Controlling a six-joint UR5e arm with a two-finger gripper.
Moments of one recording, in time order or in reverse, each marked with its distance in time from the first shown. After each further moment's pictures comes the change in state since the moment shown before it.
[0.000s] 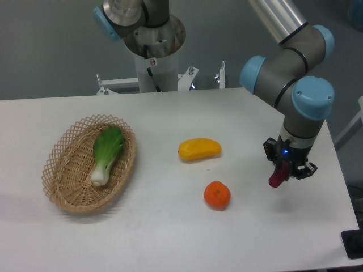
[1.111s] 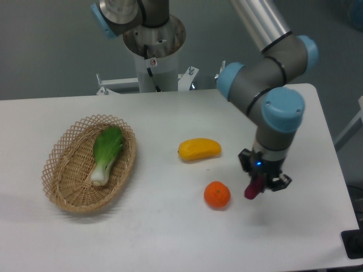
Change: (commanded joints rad) arm -0.184 0.018 -0.006 0.002 -0.014 -0.233
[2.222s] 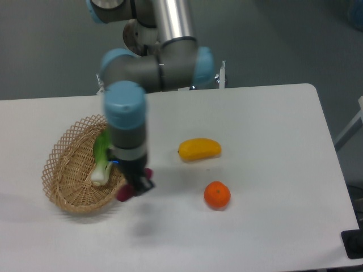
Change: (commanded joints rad) arm -0.498 0.137 -0.153 0.008 0.029 -0.184
